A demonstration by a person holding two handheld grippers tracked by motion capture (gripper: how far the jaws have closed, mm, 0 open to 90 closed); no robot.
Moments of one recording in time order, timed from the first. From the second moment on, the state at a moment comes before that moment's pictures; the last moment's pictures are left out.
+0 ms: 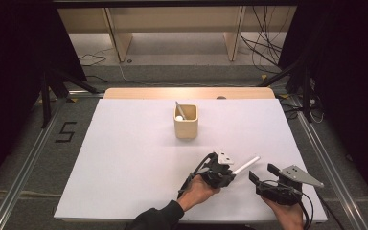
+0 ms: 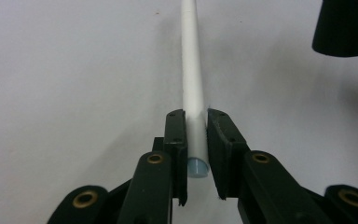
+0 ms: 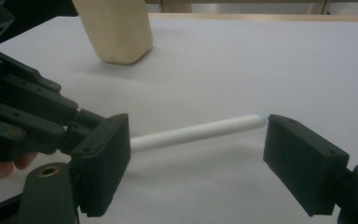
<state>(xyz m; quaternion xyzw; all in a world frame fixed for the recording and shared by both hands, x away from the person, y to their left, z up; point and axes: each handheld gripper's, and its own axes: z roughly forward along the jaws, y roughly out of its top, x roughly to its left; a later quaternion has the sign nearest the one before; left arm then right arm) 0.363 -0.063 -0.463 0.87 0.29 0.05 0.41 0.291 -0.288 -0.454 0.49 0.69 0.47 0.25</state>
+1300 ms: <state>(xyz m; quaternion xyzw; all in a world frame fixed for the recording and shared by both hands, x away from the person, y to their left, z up) 0.354 0.050 -0.427 0.89 0.26 0.01 0.38 0.280 -0.177 -0.451 0.21 0.82 0.37 0.38</state>
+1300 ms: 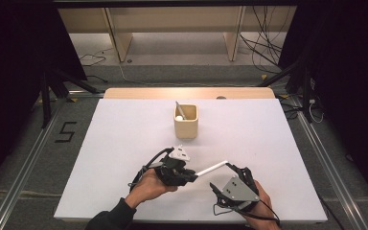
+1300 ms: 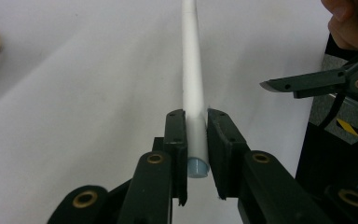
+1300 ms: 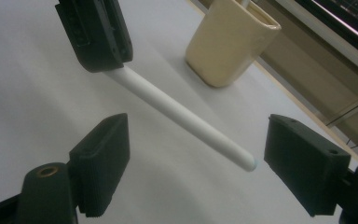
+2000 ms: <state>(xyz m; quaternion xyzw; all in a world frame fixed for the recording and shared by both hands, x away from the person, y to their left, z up) 0.348 0.050 -0.424 0.90 0.24 -0.01 0.36 0.273 -0.137 -0.470 0.08 0.84 0.25 0.47</state>
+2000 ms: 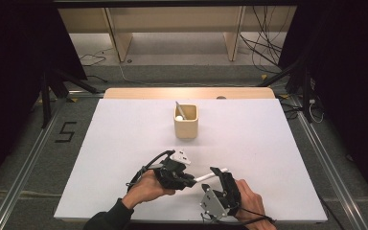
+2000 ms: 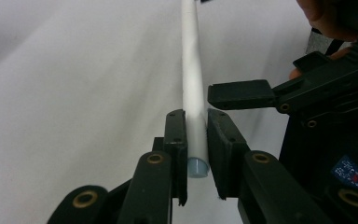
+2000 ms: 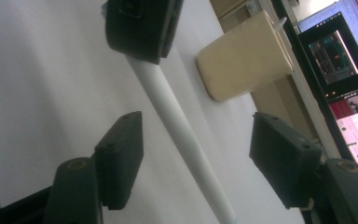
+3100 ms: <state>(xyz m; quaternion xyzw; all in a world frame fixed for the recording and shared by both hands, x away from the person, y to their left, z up) 0.346 0.050 -0.422 0.92 0.22 -0.04 0.33 0.263 -0.122 -0.488 -0.06 0.83 0.17 0.52</state>
